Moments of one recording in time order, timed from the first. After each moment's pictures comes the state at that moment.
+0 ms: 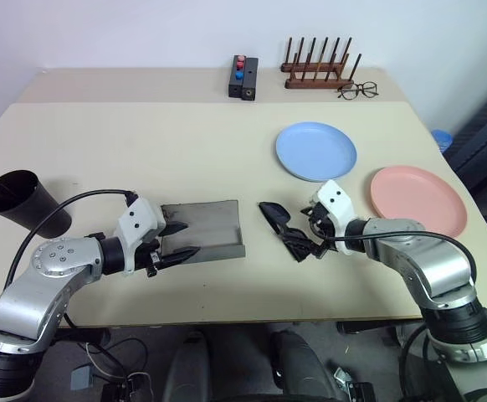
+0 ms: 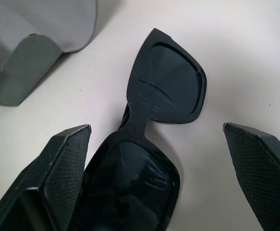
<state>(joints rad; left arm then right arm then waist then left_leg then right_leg) -0.08 0.79 0.09 -0.50 -0.45 0.63 -0.88 -0.38 -0.62 0.10 -0.38 0.33 0.97 0.68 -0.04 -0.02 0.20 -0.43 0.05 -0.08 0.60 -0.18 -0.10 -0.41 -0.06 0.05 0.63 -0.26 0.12</state>
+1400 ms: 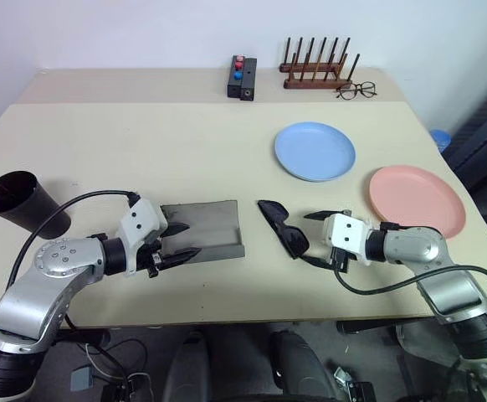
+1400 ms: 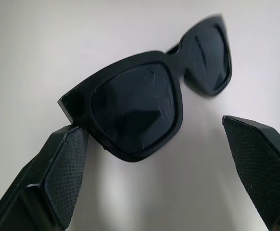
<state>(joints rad) -0.08 0.79 0.08 -0.50 -0.45 0.63 -0.88 -0.25 -0.75 0.16 -0.18 0.04 0.14 0.94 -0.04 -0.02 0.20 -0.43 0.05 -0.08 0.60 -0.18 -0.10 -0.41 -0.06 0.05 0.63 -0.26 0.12</state>
